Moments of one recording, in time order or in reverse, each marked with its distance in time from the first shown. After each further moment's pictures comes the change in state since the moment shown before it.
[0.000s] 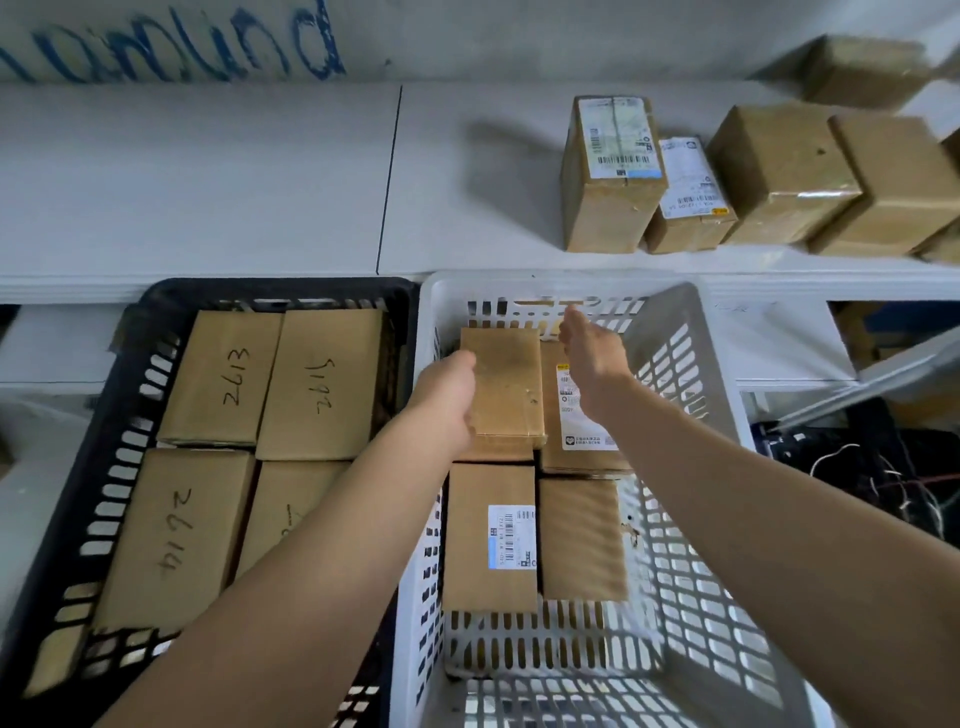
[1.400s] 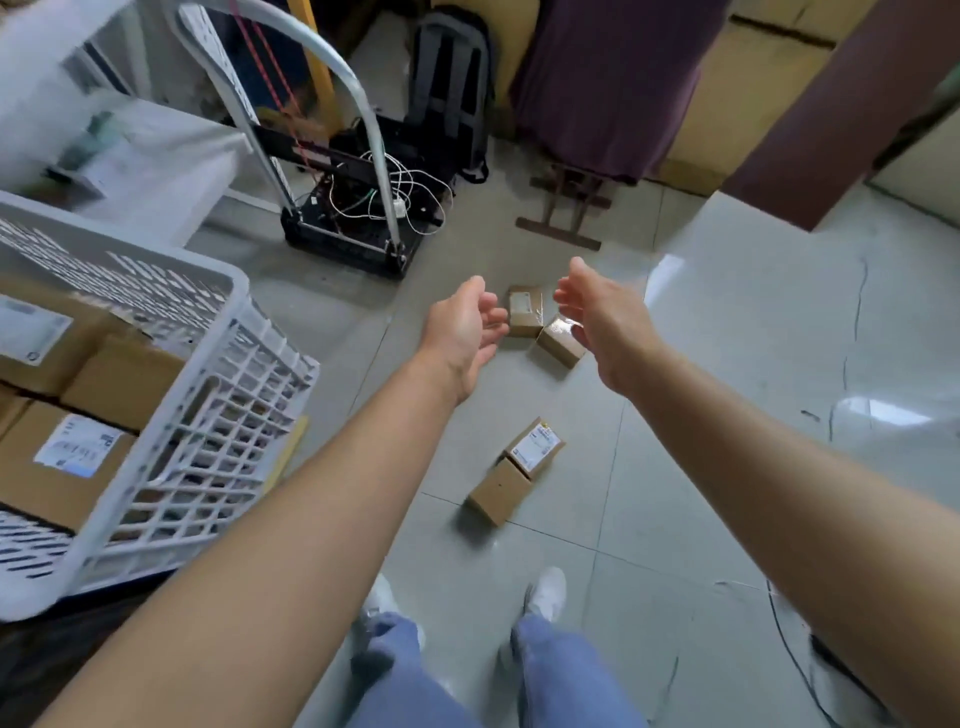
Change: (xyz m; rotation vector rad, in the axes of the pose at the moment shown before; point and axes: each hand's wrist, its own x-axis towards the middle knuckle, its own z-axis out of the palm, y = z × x) left_hand -0.314 -0.459 0.073 0.887 -1.032 0.077; right_hand -0.513 0.377 -0.250 0.612 1.036 0.208
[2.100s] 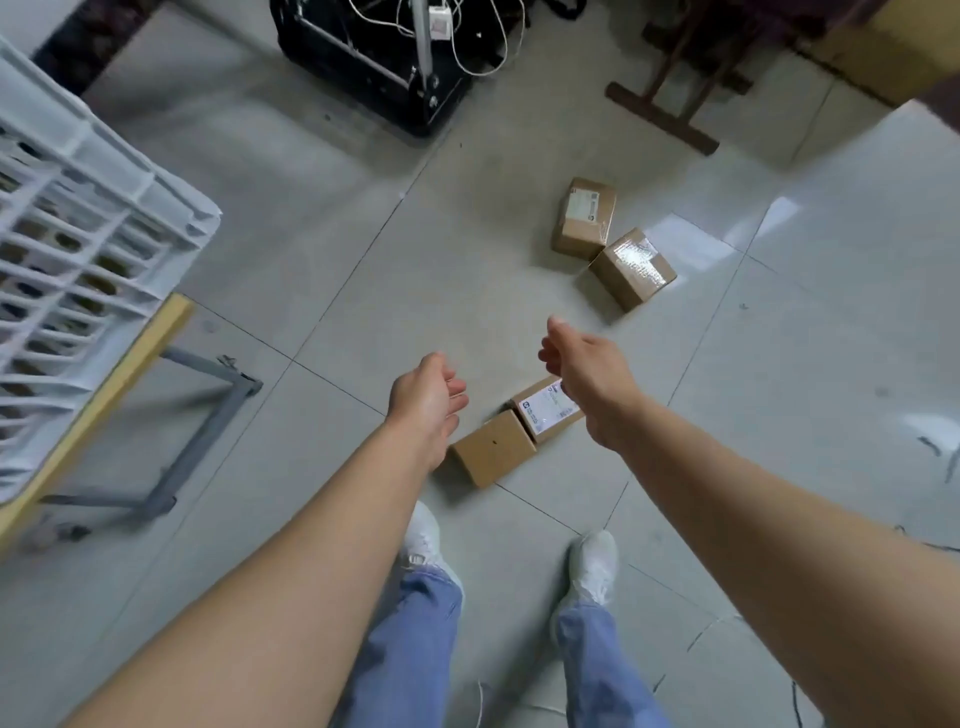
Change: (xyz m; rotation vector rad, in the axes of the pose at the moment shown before) left_hand 0.176 -0.246 -0.042 -0.124 0.414 -0.339; right_hand 0.161 0.250 0.042 -0.280 -0.267 0.250
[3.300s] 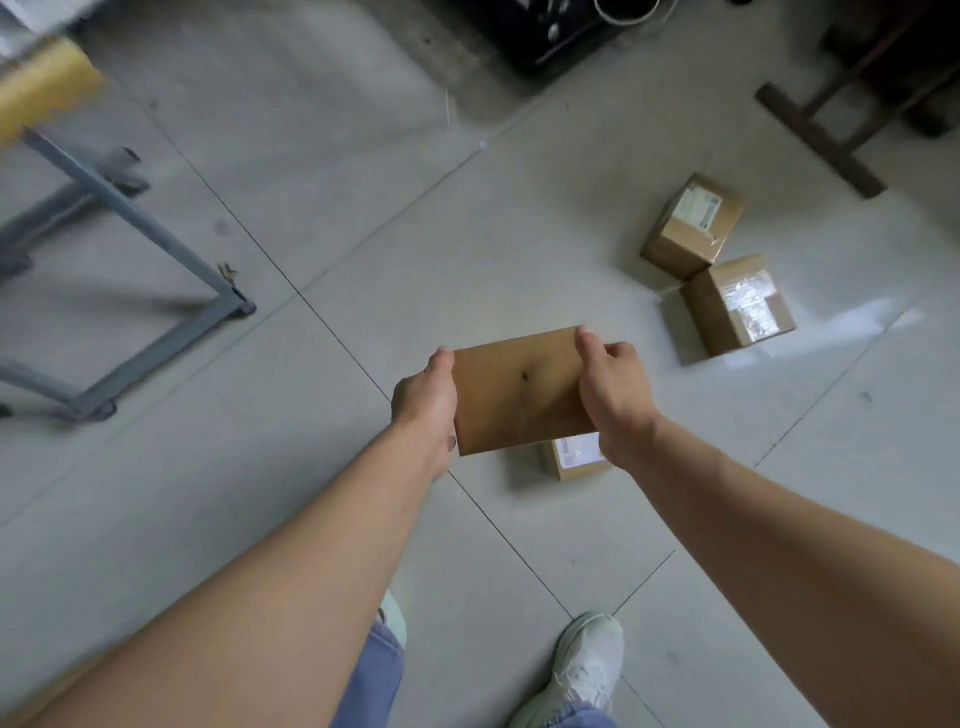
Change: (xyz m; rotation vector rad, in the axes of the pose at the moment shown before) left_hand 0.163 -0.110 0.013 -0.195 0.207 -0.038; right_hand 0.143 0.110 0.045 -0.161 -0.037 -0.085
